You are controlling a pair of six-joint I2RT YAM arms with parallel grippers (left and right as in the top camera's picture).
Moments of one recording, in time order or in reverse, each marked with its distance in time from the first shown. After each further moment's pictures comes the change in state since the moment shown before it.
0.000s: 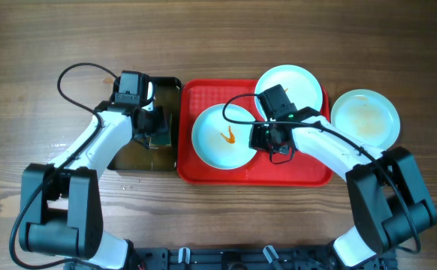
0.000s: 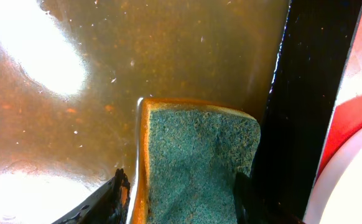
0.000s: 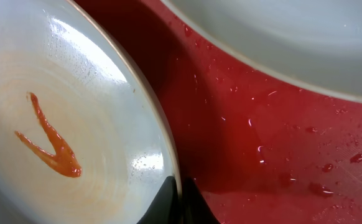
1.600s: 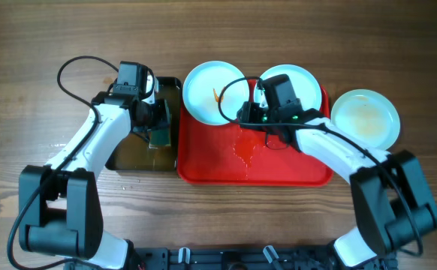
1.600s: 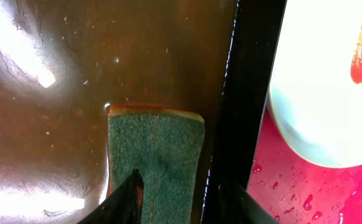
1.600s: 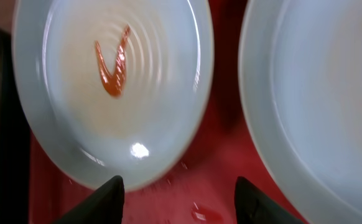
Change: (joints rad) left arm 0.000 0.000 0.087 -0.091 0.081 -0.001; right arm -0.014 -0.002 -0.022 0.401 -0.013 -0.071
